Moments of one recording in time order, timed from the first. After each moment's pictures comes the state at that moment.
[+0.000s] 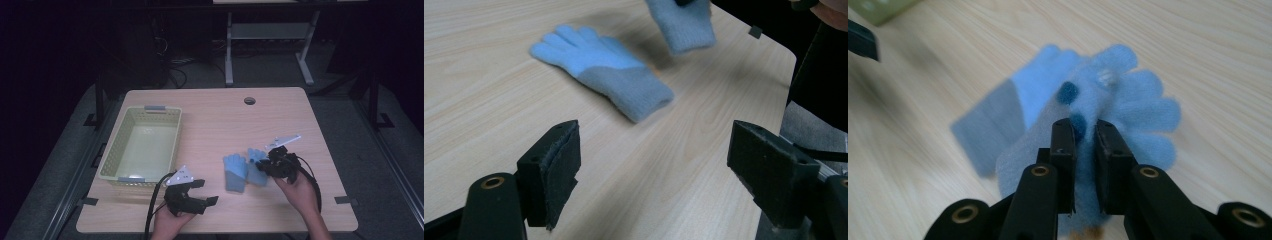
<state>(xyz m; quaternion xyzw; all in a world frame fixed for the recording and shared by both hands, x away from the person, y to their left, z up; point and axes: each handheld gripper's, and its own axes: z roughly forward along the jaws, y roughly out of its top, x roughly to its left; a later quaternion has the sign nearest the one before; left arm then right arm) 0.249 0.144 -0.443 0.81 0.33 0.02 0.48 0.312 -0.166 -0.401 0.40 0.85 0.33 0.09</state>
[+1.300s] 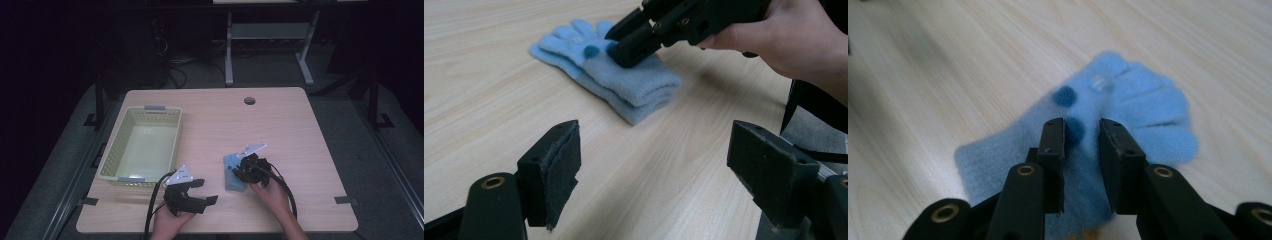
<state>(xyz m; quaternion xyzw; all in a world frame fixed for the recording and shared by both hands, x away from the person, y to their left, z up) 0.249 0.143 -0.444 0.81 0.33 0.01 0.48 0.319 -0.108 -0.443 0.36 0.87 0.32 0.11</state>
